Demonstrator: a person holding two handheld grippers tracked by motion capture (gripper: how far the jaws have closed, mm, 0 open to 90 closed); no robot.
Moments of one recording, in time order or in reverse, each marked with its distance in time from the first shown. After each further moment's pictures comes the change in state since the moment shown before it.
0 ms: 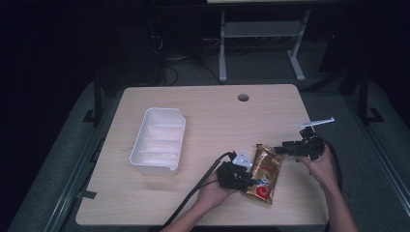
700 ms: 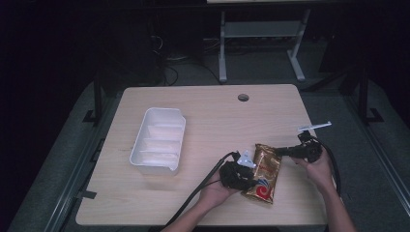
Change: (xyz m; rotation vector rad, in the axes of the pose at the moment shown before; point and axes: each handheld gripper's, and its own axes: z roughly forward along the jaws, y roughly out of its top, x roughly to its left) left arm 0.001 0.005 0.002 -0.007 0.025 0.026; right arm -0.002 -0.010 0.010 0.027 0.021 0.007
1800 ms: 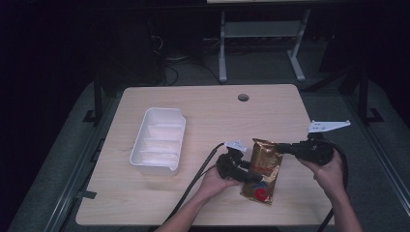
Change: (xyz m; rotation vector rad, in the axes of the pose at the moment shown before) left arm 0.037 -0.004 0.009 -0.126 -0.288 -0.244; right arm 0.077 0.011 -0.057 -0.174 0.061 -0.261
